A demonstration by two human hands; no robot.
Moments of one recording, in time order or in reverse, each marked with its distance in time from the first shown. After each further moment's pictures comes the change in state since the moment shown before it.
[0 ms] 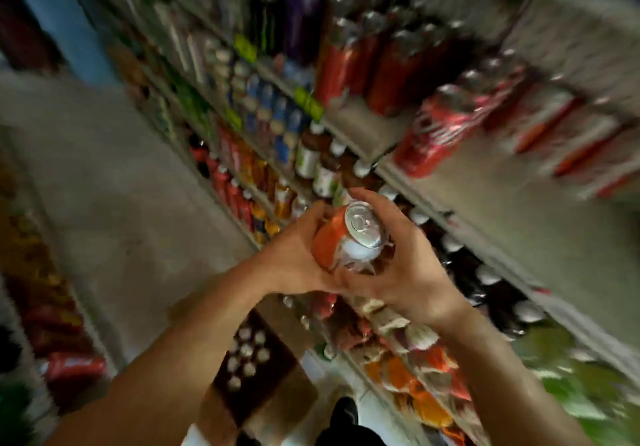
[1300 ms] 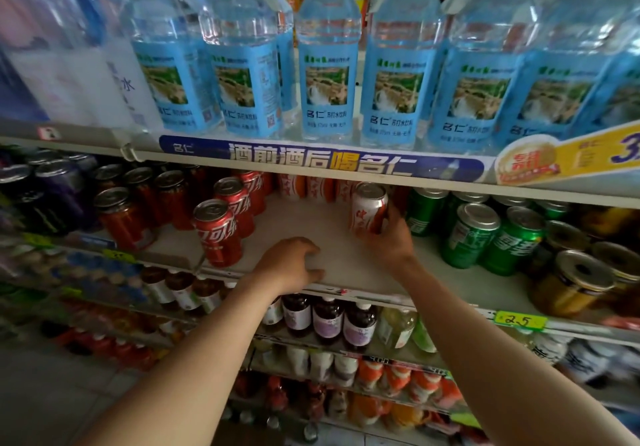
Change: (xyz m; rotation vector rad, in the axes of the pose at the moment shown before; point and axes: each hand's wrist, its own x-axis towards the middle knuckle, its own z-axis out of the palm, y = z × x) left_hand 0.132 0.168 0.145 0.828 -0.334 0.241; right_hand -0.066 0.110 -0.204 0.026 1.025 0.498
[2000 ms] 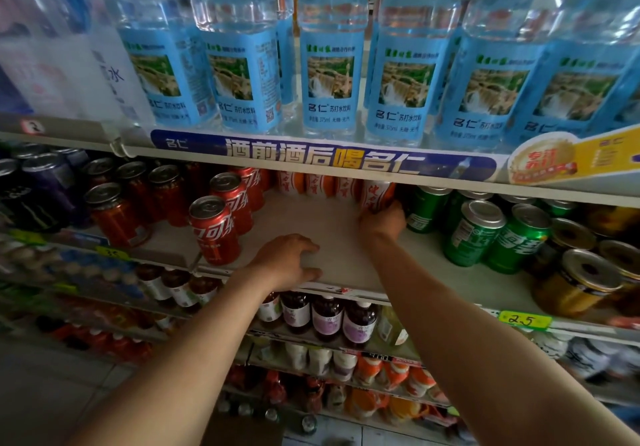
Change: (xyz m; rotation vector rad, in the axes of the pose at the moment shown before) left_hand 0.004 -0.007 -0.006 0.056 -0.078 0.035; right_hand 0.038 -0.010 0.037 0.057 0.313 0.306
